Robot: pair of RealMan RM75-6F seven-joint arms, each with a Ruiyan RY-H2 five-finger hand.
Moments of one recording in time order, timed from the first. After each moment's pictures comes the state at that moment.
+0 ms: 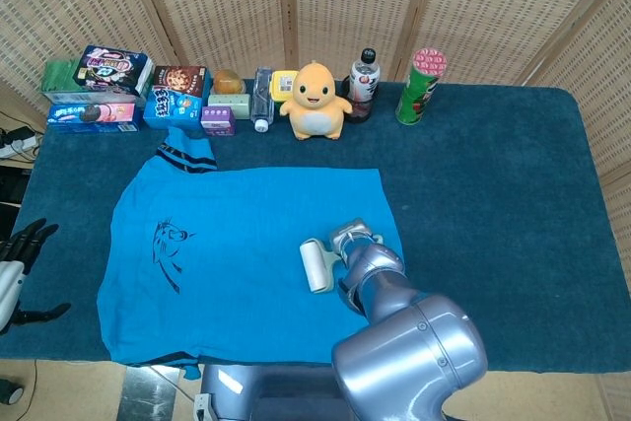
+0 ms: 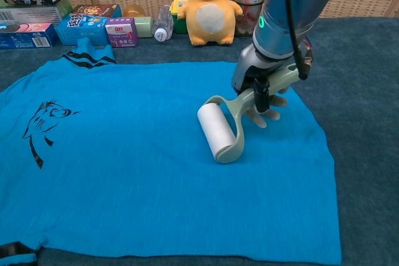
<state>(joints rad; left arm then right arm) -0.13 -0.77 0.00 -2.02 1.38 1.30 0.00 2.12 -1.62 -0.68 -1.38 -0.50 0.04 0.49</state>
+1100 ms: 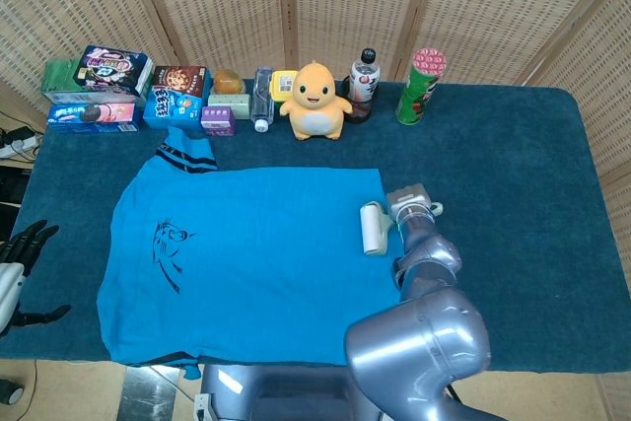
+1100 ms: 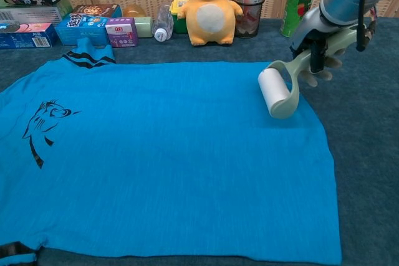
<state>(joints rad) -0.13 -0.77 0.01 -2.02 1.39 1.30 -0.01 2.04 -1.58 -0.90 -1.42 -0.27 0.22 0.37</state>
